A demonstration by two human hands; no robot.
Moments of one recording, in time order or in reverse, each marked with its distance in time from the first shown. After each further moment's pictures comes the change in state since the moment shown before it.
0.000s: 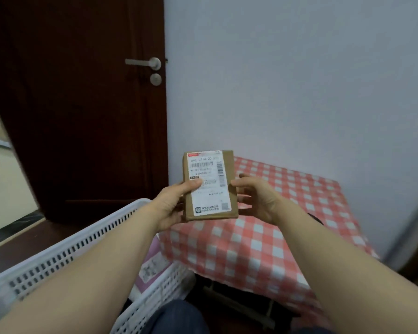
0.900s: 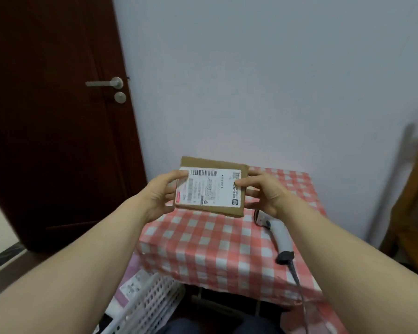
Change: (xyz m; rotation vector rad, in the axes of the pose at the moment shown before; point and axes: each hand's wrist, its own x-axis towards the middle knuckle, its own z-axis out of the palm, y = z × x) left_hand -0.002 0.027 0.091 0.196 0.012 0.021; right_hand -0.050 -0.016 -0.106 0.085 0.116 -0.145
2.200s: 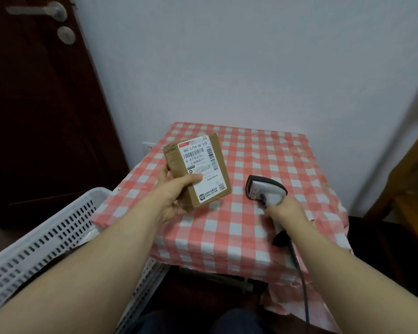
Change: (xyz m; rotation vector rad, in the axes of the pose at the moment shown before) left_hand 0.088 -0.081 0.054 -0.132 0.072 -0.134; right_hand 0.049 0.126 -0.090 -0.806 0.566 0.386
